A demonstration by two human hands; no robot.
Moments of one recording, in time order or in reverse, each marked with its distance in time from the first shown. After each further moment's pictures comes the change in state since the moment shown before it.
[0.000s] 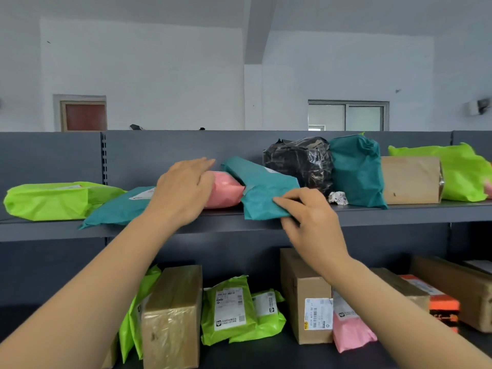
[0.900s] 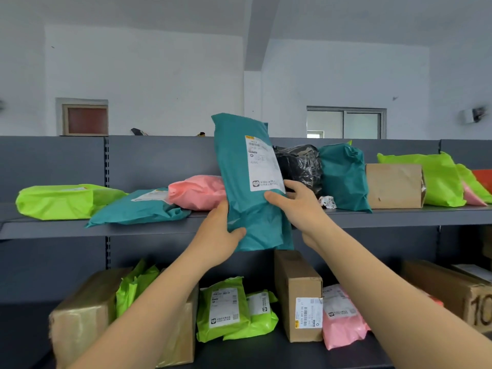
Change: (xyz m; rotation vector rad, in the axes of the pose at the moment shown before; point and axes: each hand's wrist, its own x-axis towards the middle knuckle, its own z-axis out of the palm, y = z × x) left_hand -0.056 0.043 0.046 -0.525 -0.229 -0.134; right_hand 0.040 -0.001 -0.009 0.820 -0.320 0.904
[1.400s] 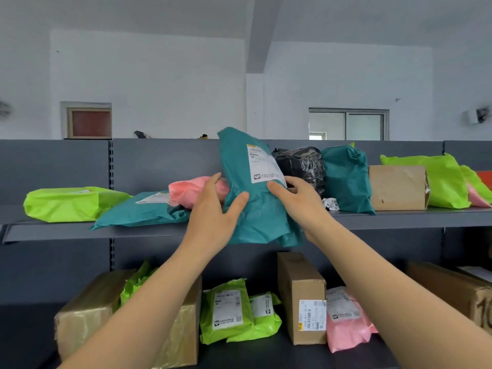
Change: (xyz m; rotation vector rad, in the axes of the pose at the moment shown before) left_hand 0.008 0.015 -0.016 -0.016 0.314 0.044; right_hand 0.005 -0.010 0.003 -0.149 0.051 -0.096
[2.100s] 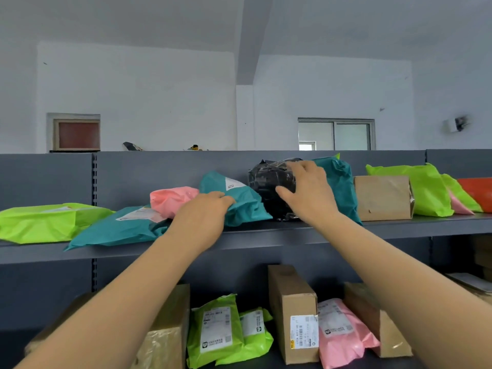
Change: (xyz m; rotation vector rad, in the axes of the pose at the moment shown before) left_hand 0.047 -0.006 0.005 0.834 -0.248 0.394; right_hand 0.031 -0.013 -0.042 -0.865 0.203 -0.355
